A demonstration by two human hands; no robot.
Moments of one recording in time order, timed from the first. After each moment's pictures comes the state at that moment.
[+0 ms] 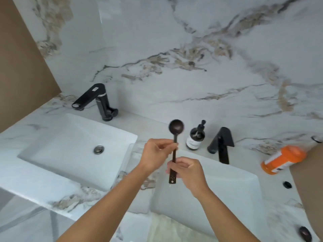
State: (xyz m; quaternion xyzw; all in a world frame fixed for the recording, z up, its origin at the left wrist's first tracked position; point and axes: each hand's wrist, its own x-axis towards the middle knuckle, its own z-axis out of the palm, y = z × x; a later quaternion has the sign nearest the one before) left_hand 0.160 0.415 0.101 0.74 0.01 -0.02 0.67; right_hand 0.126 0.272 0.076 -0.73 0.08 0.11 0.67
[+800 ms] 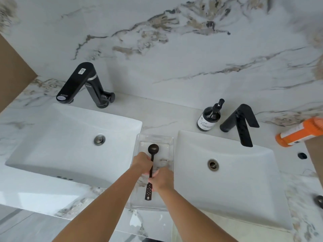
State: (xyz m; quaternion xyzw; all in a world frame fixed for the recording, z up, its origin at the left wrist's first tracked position) left_hand 0.199 0.516 -0.046 0.87 0.17 -0.32 0.34; right_hand 0.141 0.429 -0.052 -0.84 0.25 0.28 0.40
